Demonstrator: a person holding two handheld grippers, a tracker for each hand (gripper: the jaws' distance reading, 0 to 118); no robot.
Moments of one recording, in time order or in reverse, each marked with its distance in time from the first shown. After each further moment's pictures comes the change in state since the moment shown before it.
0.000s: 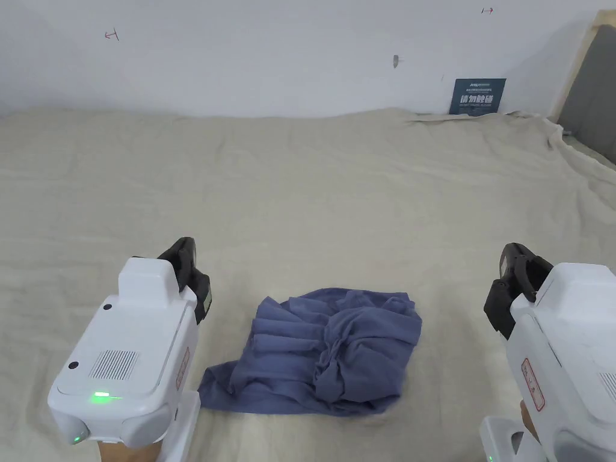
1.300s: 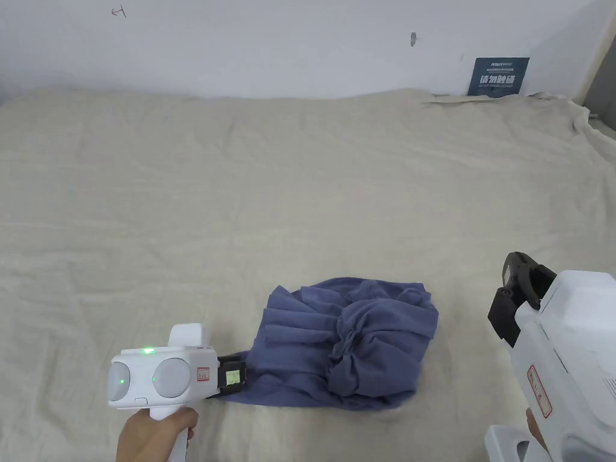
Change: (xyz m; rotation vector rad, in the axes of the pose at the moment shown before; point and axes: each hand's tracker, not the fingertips) left arm -0.023 -0.122 -0.075 -0.972 -0.058 0.209; right arm -0.012 -0.015 -0.017 -0.077 0.025 -0.005
